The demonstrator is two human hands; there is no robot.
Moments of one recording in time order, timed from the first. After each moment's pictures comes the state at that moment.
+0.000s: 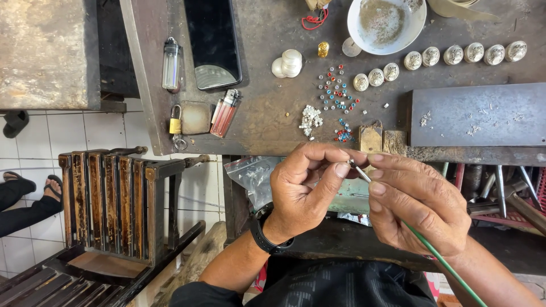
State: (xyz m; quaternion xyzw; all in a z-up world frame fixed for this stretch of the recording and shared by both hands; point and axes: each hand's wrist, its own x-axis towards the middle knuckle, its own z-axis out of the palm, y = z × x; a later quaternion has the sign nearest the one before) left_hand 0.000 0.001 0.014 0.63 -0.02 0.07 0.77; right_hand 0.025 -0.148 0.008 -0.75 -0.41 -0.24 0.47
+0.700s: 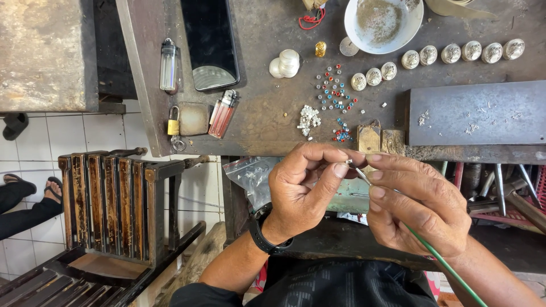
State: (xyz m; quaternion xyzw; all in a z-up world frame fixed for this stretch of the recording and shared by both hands) left_hand 0.001 -0.001 0.013 0.63 -0.02 0.07 0.77; right_hand 0.024 -0.150 0.006 -0.74 -0.40 -0.24 0.48
